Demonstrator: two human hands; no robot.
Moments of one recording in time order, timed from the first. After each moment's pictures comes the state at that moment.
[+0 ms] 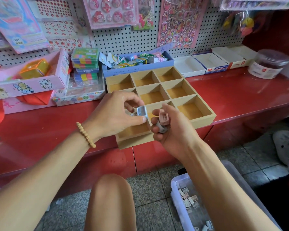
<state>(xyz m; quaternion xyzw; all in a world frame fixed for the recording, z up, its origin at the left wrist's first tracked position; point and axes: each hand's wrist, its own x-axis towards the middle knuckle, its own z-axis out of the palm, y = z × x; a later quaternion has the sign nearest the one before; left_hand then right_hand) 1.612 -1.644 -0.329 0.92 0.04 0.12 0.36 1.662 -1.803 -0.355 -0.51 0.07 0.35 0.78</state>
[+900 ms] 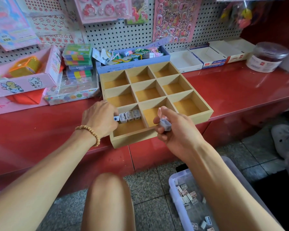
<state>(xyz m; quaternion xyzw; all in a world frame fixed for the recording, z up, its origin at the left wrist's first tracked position) 1.631 -1.620 -0.381 0.98 0.19 0.04 0.04 1.669 -1.825 -0.372 -0.54 0.04 0.31 0.79</state>
